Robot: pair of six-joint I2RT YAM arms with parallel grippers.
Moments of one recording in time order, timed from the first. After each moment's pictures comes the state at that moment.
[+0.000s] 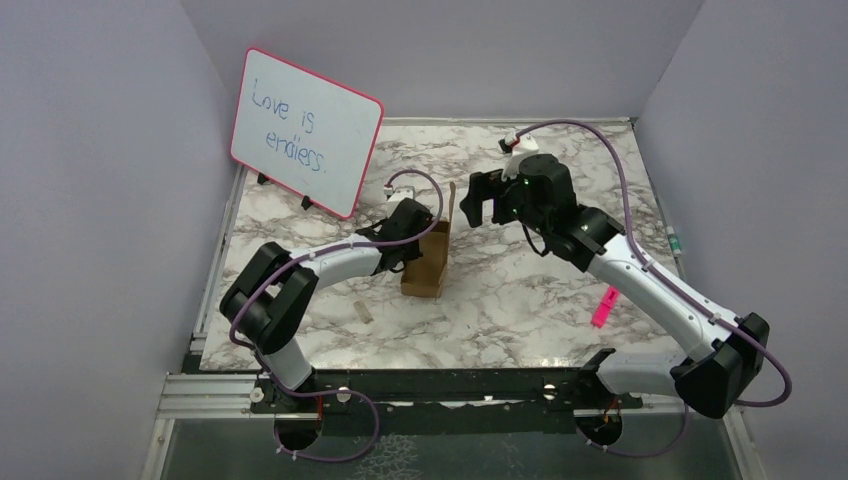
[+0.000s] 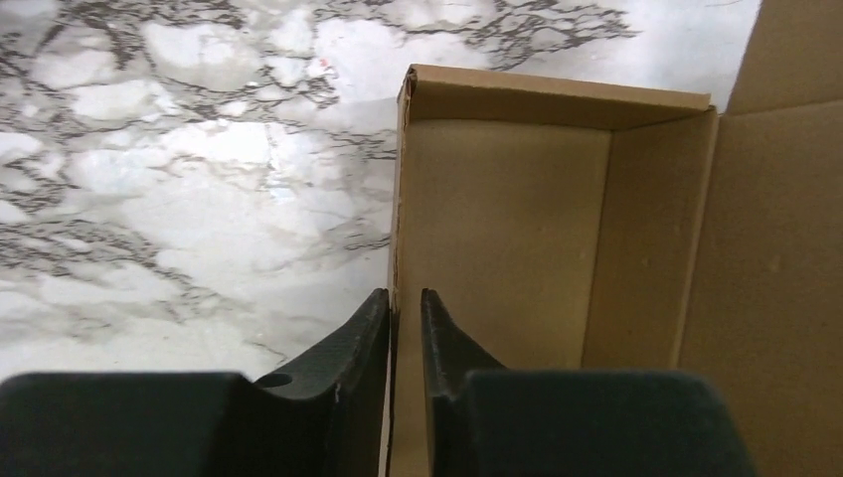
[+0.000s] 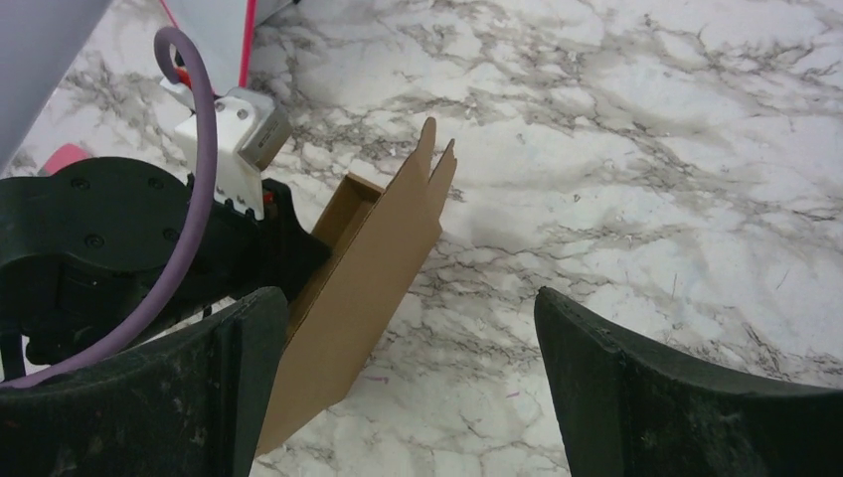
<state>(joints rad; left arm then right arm) -0.68 1.67 0.94 -0.15 -0.34 -0.59 0.67 1.22 1.16 -0.34 0.16 0.24</state>
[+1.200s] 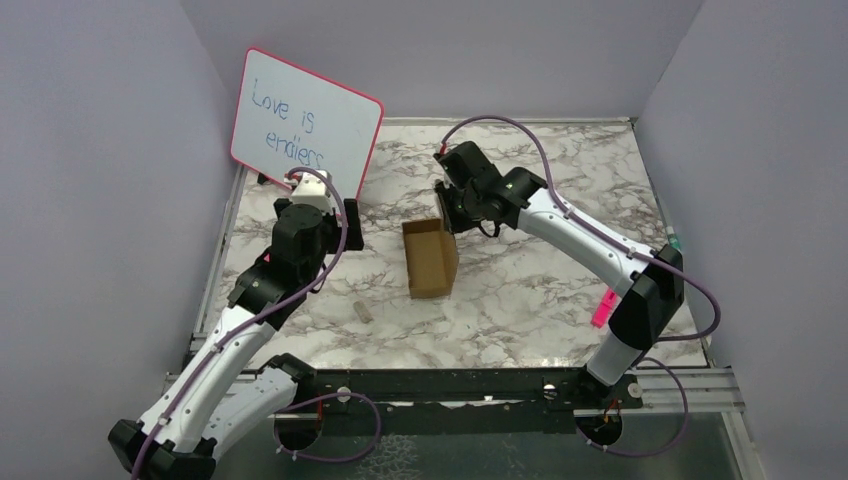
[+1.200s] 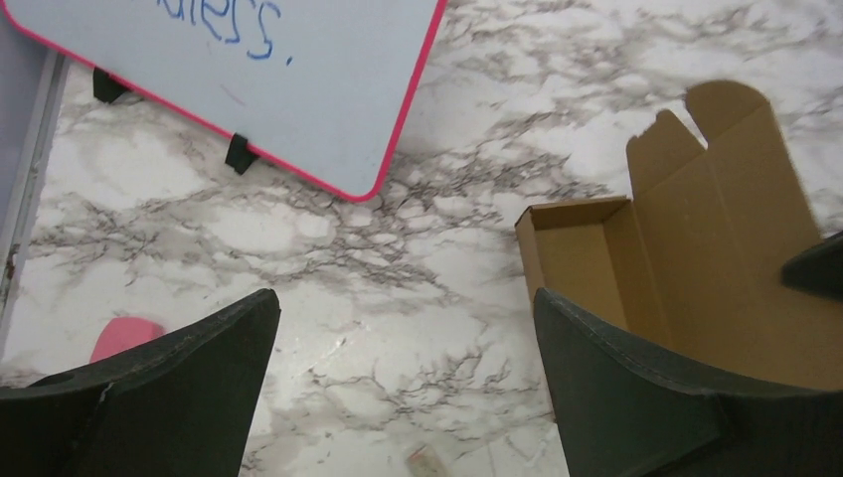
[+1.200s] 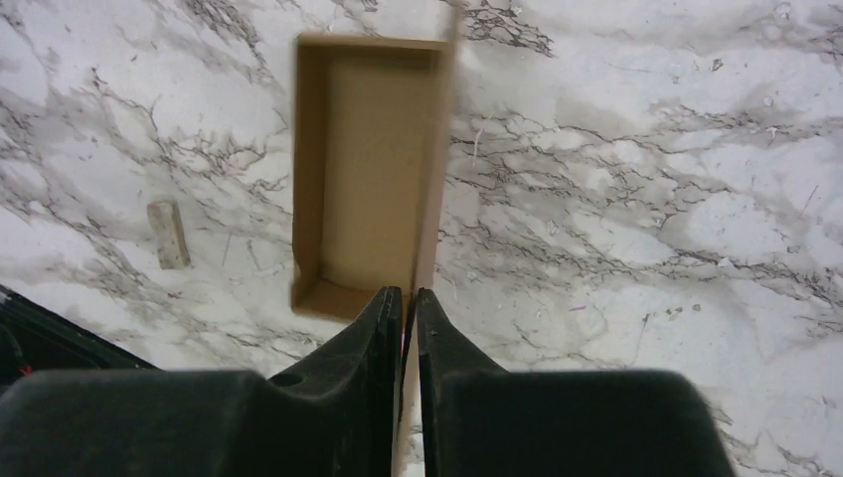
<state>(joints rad) -0.50 0.80 0.86 -0.44 -0.37 -0.23 0.79 1.69 1.61 -0.82 0.09 0.32</state>
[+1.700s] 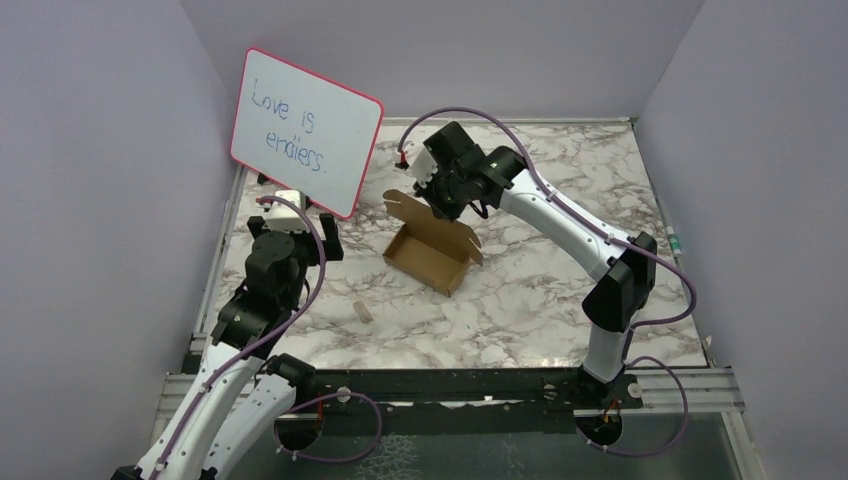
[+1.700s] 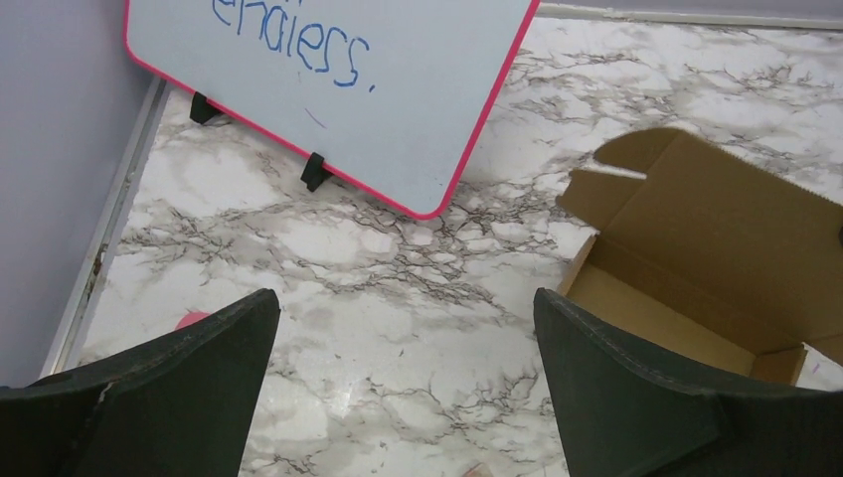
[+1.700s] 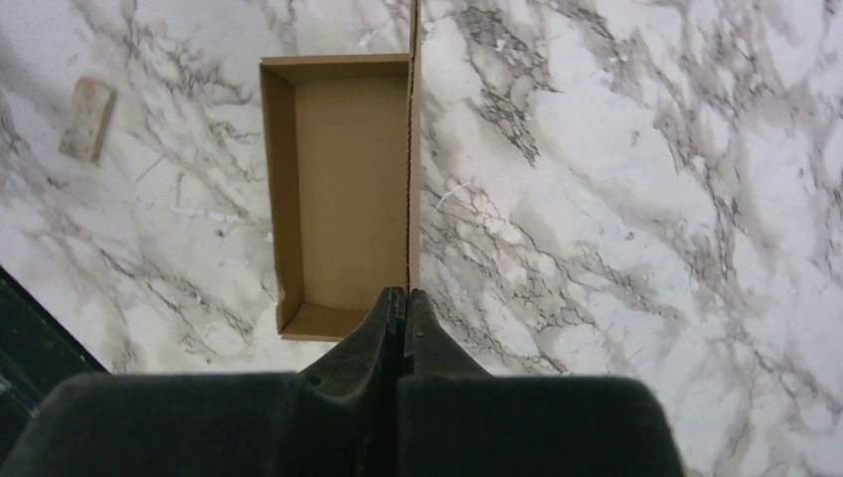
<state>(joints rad) -0.43 0.59 0.73 -0.39 -0.39 -0.16 0.79 1.84 1.88 -0.94 -0.01 -0.19</state>
